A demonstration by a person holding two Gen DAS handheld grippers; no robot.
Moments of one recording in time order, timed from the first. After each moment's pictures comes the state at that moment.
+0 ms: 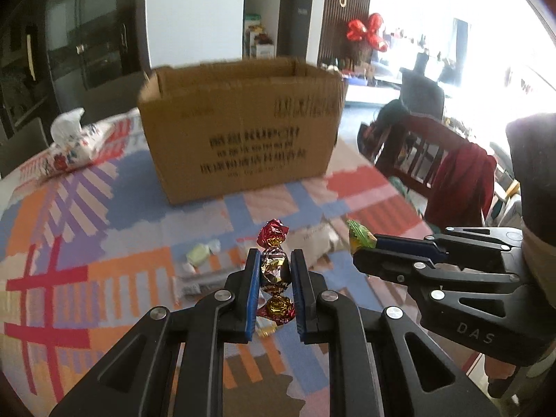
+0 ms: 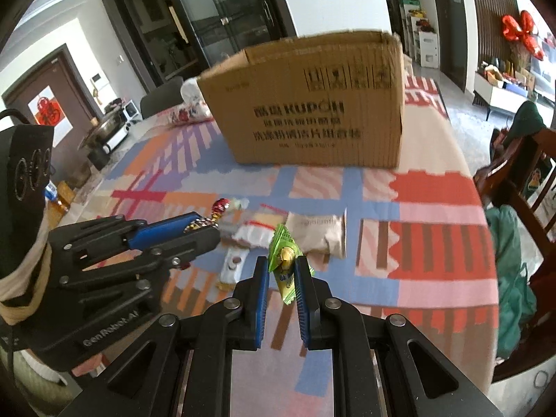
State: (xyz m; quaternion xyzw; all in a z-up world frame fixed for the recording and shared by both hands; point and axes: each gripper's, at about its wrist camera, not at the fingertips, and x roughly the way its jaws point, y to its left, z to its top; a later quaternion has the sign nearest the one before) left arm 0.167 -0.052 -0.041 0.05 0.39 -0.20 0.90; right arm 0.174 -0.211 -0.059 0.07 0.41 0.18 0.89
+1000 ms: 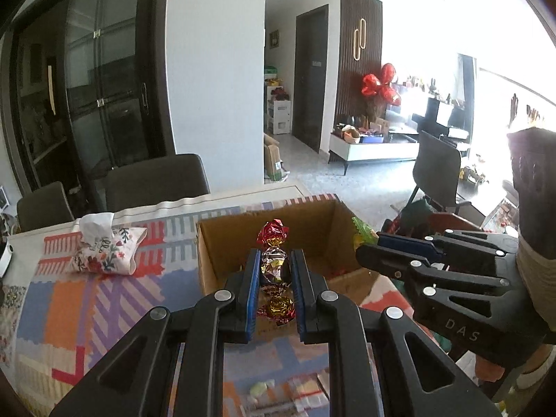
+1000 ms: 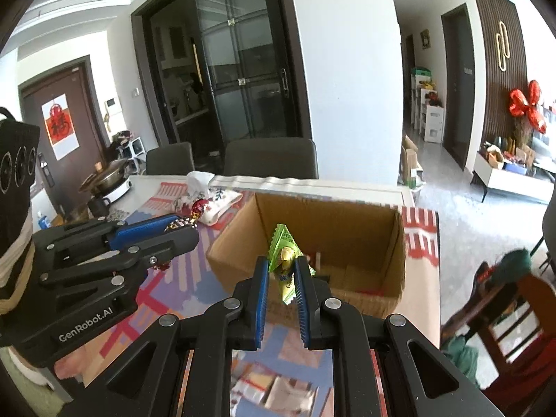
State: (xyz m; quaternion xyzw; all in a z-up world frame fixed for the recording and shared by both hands) left arm 0.275 -0.034 0.089 0.04 0.30 -0.17 0.94; right arm 0.282 -0.196 0.079 0.02 0.30 0.18 0.94
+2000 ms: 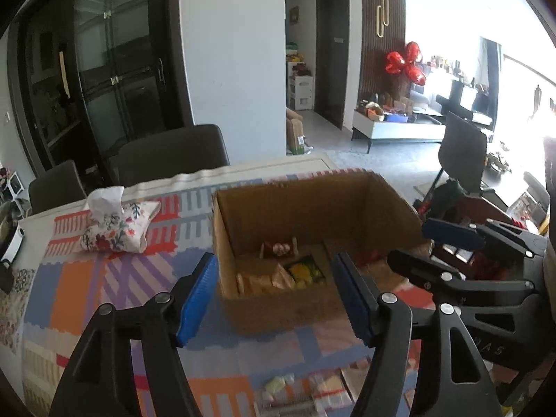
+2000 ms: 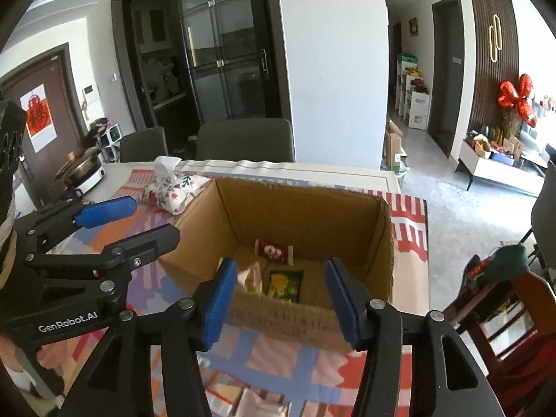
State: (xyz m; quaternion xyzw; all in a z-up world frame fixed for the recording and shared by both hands) left arm 0.289 -0.034 0.051 0.06 0.35 -0.13 0.93; right arm 0.301 -0.203 0.046 0.00 0.33 0.14 0.93
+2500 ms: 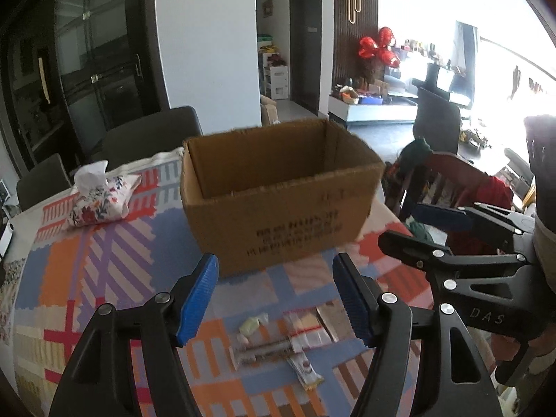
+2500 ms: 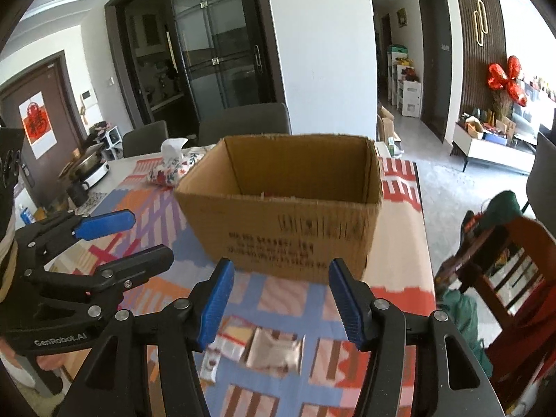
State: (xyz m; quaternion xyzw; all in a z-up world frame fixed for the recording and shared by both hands) left arm 0.215 -0.042 0.015 0.08 0.36 -0.17 0.91; right arm 0.227 -0.215 0.010 0.03 0.34 0.12 0.93
